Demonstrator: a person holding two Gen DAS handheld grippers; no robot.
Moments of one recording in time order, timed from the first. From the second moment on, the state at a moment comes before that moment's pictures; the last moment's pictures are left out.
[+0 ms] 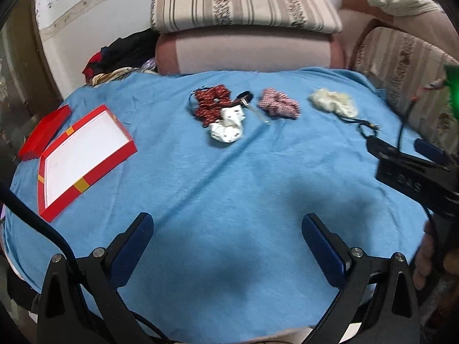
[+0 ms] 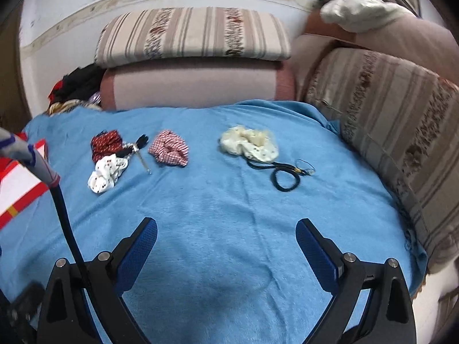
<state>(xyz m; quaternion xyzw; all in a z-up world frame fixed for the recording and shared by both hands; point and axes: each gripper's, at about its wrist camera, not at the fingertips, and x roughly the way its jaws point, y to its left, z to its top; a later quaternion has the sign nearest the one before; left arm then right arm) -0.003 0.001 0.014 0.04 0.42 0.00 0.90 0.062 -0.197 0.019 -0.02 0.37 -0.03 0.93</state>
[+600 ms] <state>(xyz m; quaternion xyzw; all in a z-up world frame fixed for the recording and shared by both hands) 0.098 0.046 -0.027 0.01 0.47 0.03 0.88 0.139 -0.175 -0.009 -0.01 0.43 0.02 0.90</state>
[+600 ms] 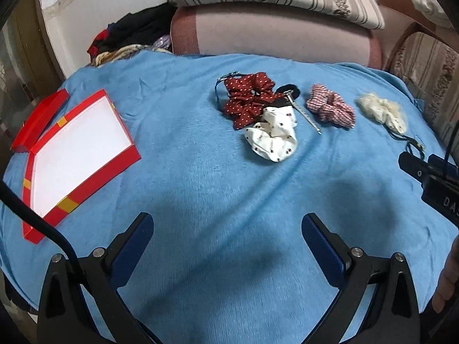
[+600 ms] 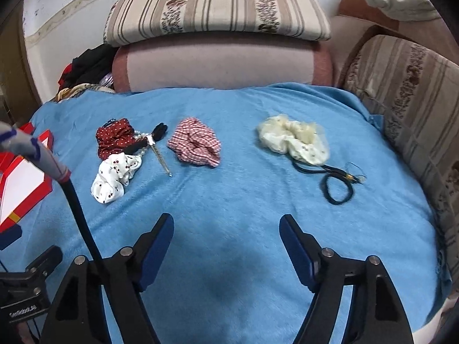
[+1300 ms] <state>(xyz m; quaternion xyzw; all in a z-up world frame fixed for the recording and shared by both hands) 0.191 0.057 -0.047 -0.10 0.47 -0.06 0.88 0.232 -0.176 -0.034 0.04 0.43 0.07 0.90</state>
